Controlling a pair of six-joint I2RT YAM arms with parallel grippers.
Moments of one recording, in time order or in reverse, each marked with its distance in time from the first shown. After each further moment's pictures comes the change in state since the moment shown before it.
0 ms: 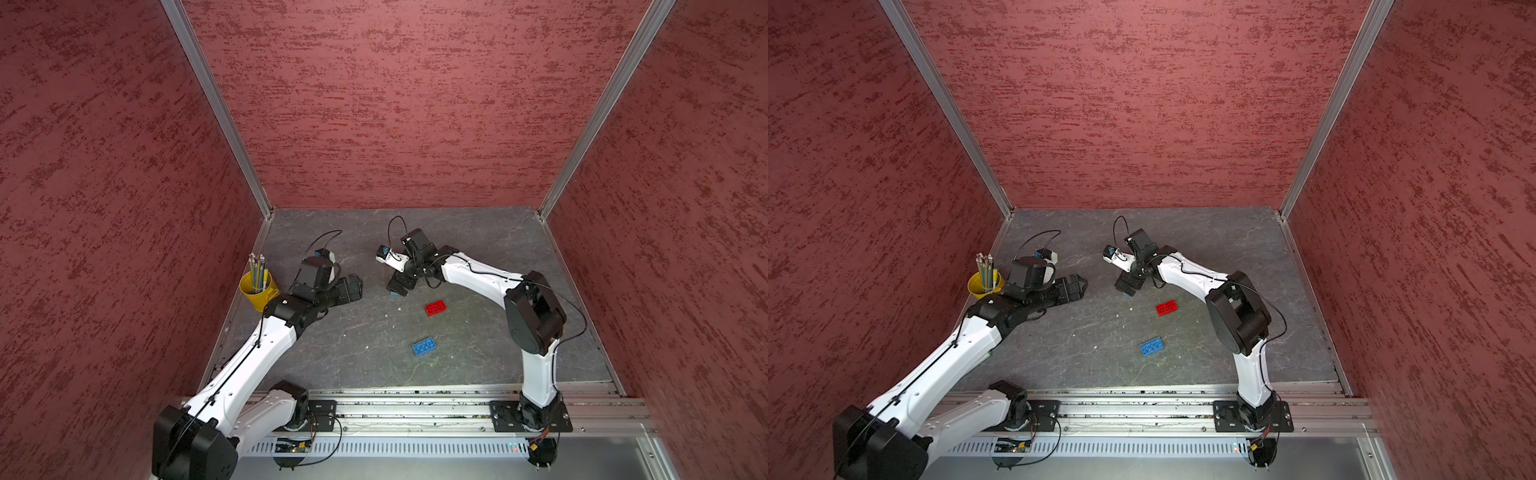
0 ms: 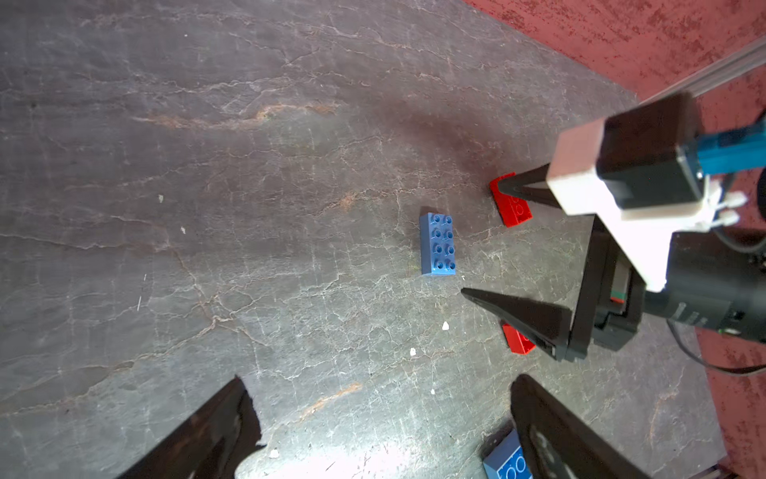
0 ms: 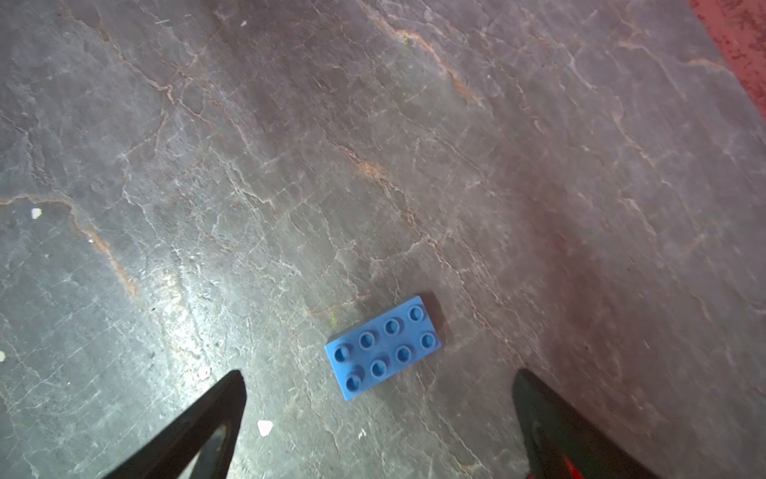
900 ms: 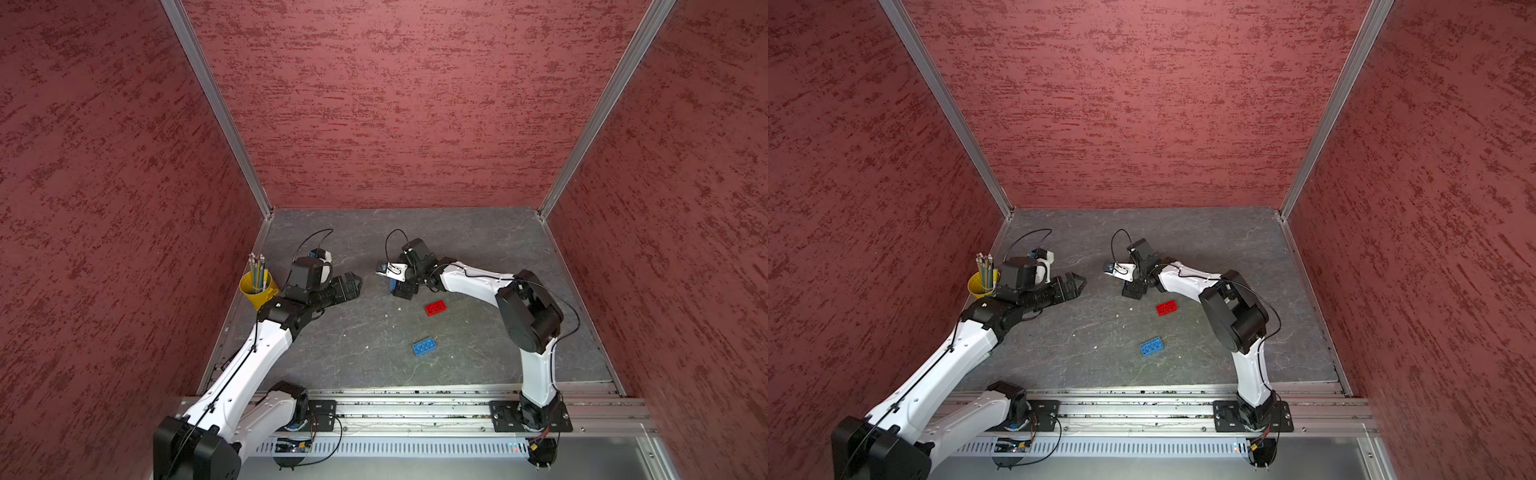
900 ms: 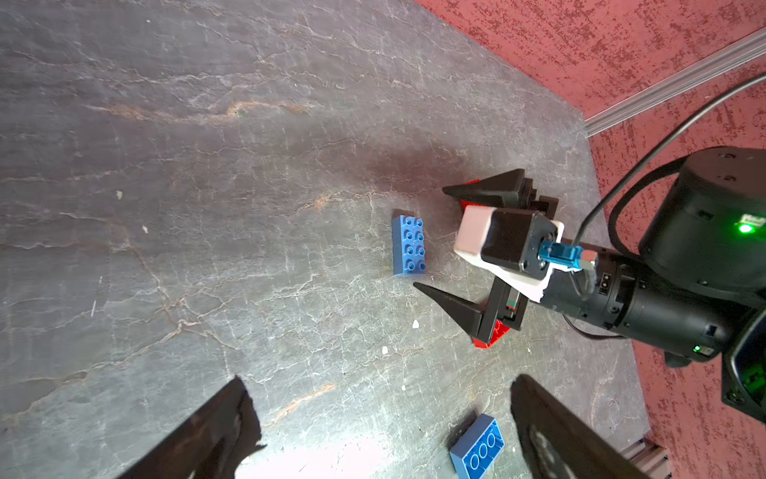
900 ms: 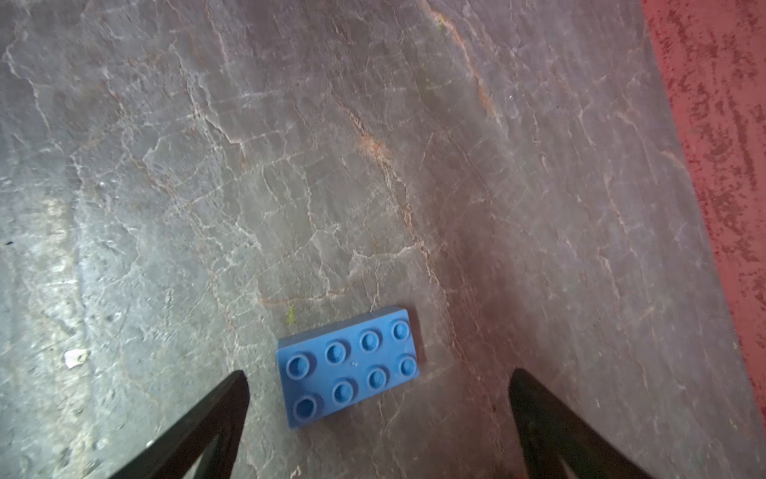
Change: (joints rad) left arm 0.059 -0.040 -0.032 0.042 0.134 -0.011; right arm 0.000 0.021 -0.143 0.236 0.059 -0.290
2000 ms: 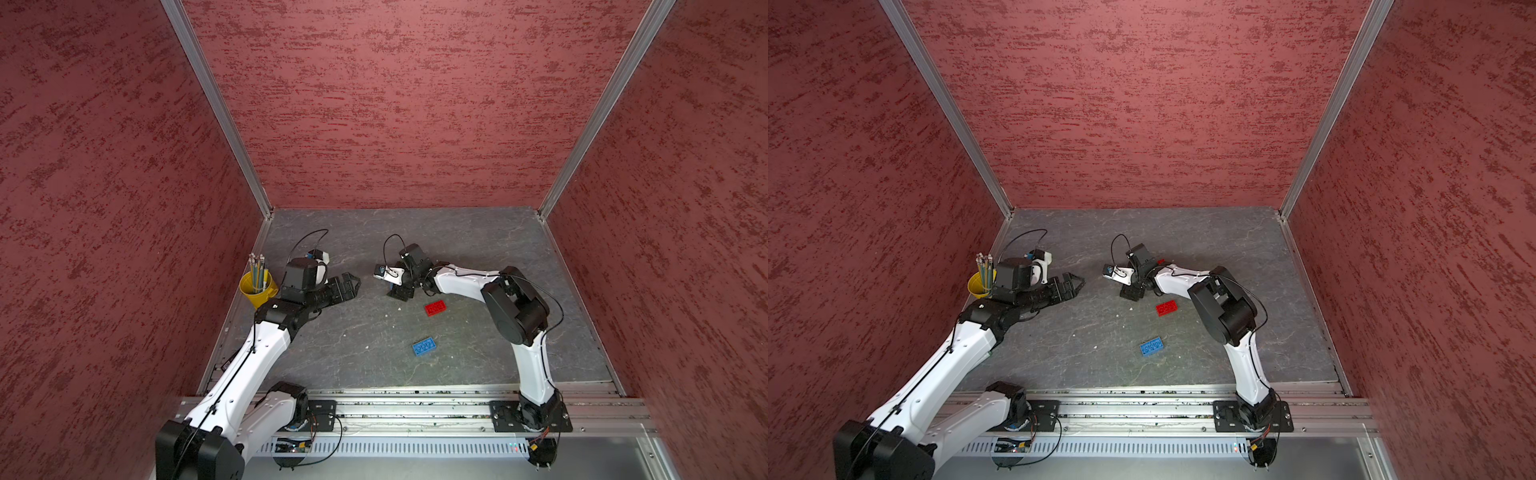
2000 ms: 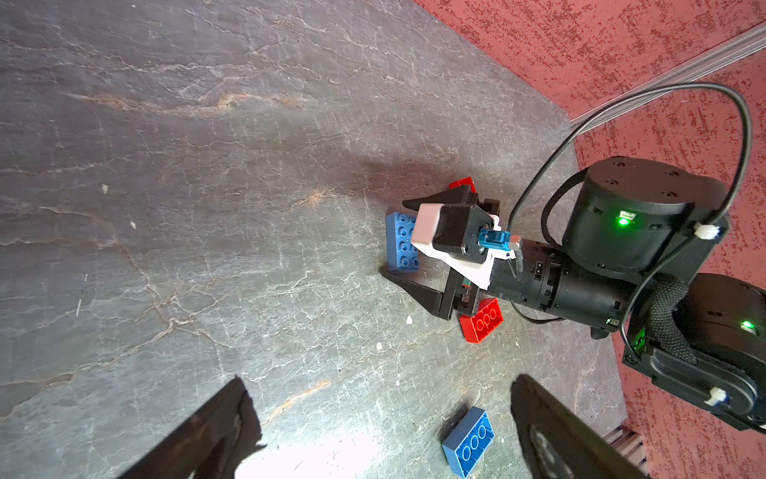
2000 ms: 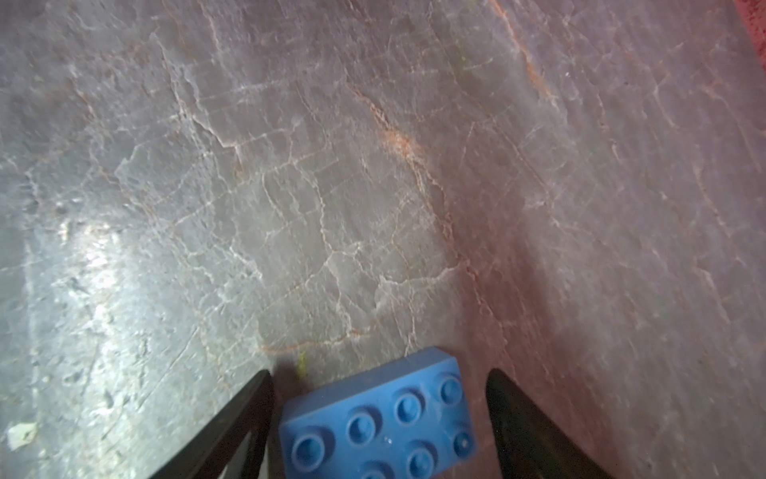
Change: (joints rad) left arm 0.053 -0.006 -0.016 0.012 0.075 0.011; right arm -0.007 0.101 0.007 0.069 -0.077 0.081
